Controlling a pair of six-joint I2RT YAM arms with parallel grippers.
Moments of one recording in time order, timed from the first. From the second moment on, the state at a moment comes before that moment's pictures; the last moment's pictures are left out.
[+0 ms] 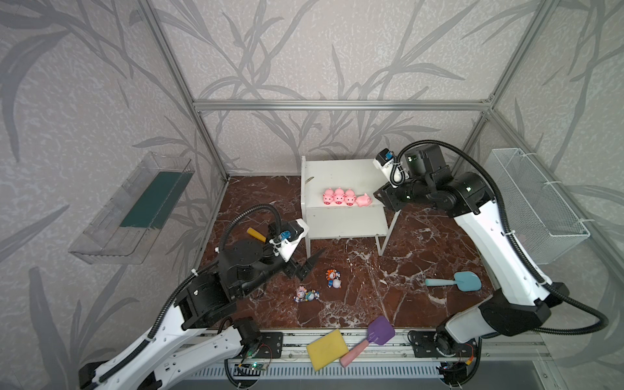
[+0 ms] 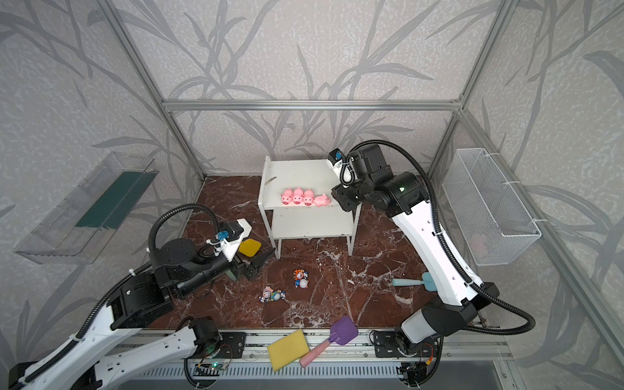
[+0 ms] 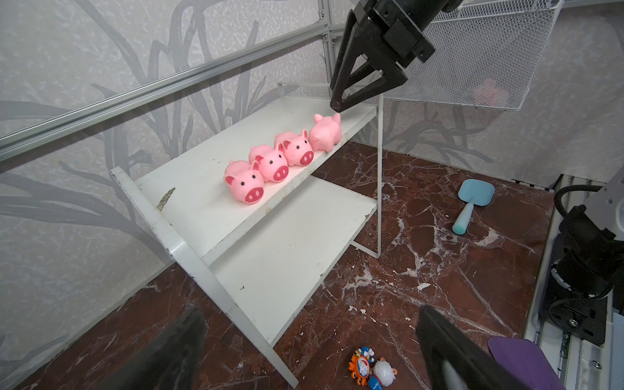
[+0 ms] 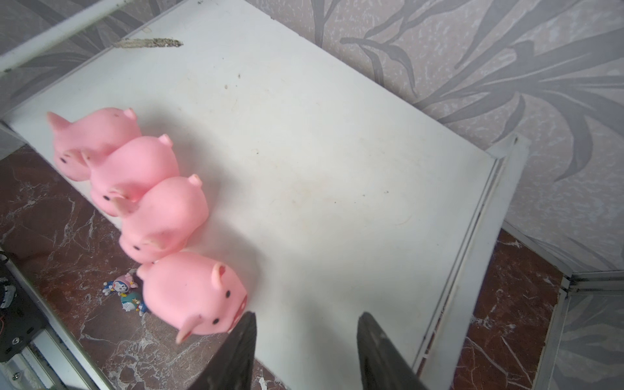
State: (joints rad) left arm -0.91 0.70 1.04 -0.57 -0.14 0.16; right arm 0.56 1.52 1.98 -1.17 -0.05 -0.15
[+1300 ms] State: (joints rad) left arm -0.90 0.69 1.04 -0.57 -0.14 0.16; right arm 0.51 1.61 2.02 -1.17 -0.46 -0.47
